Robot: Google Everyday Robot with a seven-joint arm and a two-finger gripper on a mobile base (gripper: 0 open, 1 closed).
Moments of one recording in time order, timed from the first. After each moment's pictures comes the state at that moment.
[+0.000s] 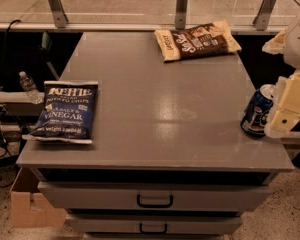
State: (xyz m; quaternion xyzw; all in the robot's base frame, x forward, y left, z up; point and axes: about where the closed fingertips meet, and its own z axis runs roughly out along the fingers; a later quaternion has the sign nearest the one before) arm 0.438 -0.217 0.976 -0.60 0.78 -0.03 0.16
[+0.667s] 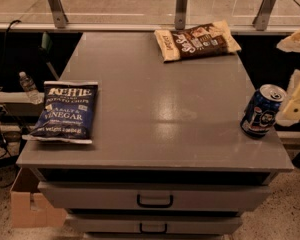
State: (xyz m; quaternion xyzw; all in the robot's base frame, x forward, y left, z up) arm 0.464 -0.257 0.967 -0.58 0.80 -0.01 0.19
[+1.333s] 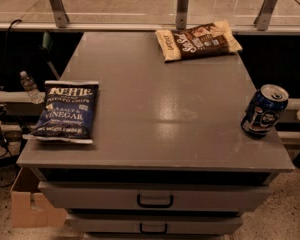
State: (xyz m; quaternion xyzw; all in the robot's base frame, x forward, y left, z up) arm 0.504 -0.338 0.930 -0.51 0.82 0.05 0.25
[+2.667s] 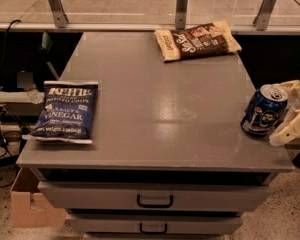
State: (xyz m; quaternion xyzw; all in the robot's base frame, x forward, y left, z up) arm 0.492 -0.289 0.856 -0.51 0.76 0.24 0.32
